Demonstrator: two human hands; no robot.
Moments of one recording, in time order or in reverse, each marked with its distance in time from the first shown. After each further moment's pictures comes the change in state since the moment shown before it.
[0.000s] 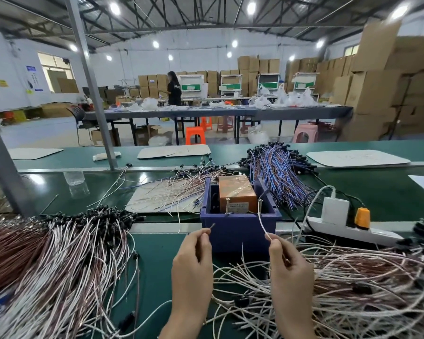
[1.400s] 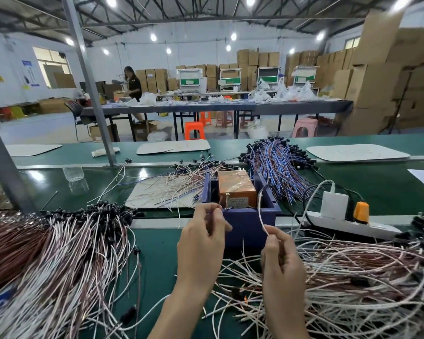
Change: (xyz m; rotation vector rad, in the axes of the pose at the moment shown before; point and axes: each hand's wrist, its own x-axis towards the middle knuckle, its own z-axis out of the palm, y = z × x) left_hand 0.020 0.036 0.001 0.001 -0.099 0.095; right_hand -0.016 -0.008 0.009 0.030 -0.057 -0.043
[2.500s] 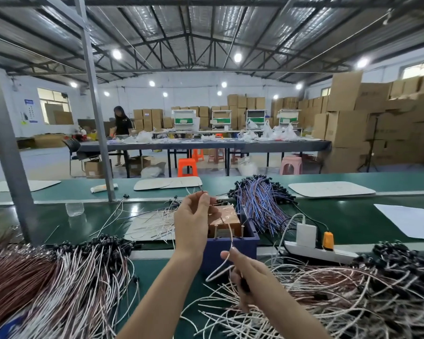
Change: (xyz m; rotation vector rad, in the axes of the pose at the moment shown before) left_hand 0.037 0.097 -0.030 -0.720 0.053 -0.153; right_hand 0.007 -0.081 -0.027 0.059 -0.645 0.346
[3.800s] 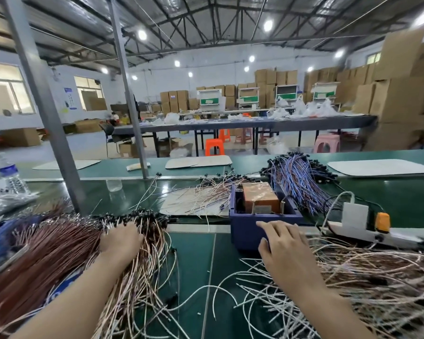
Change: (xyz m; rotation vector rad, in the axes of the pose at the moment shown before) left_hand 0.064 -0.052 -0.265 1.962 0.048 -0.197; right_hand 0.041 0.040 0.013 -1.324 0.392 -0.375
